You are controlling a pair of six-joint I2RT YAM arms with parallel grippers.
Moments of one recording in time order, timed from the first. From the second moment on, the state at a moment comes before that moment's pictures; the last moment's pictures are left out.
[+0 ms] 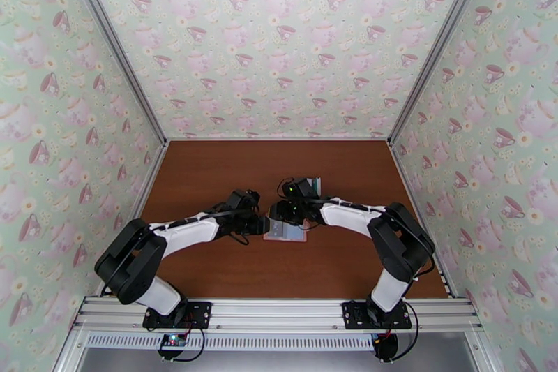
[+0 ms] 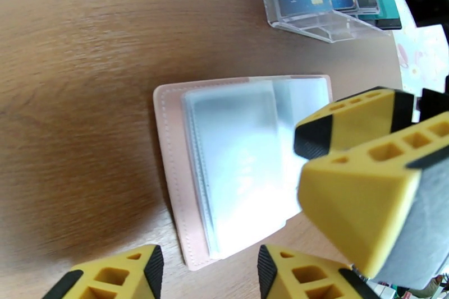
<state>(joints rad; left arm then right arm) -0.60 1.56 0.77 -0.15 0.30 -0.60 0.67 1.74 1.01 -0.18 -0.37 0.73</state>
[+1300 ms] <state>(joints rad) -0.56 1.59 1.03 -0.27 0.24 -0.53 0.67 1.52 1.22 -0.53 0.12 0.61</state>
